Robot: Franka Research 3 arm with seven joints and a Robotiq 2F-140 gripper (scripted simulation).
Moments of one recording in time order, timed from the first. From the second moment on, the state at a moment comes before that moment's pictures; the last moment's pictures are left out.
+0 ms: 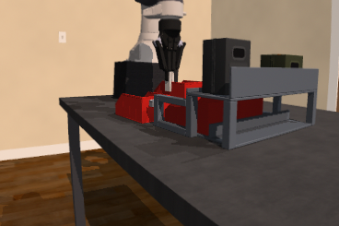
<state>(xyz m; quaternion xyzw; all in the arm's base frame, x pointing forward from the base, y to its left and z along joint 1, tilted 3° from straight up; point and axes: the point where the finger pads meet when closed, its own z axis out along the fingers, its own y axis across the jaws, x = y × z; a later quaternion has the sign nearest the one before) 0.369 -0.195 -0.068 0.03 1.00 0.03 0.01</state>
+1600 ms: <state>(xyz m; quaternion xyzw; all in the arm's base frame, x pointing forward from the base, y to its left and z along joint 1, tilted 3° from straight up) 0.411 -0.084 -0.065 0.04 1.00 0.03 0.01</state>
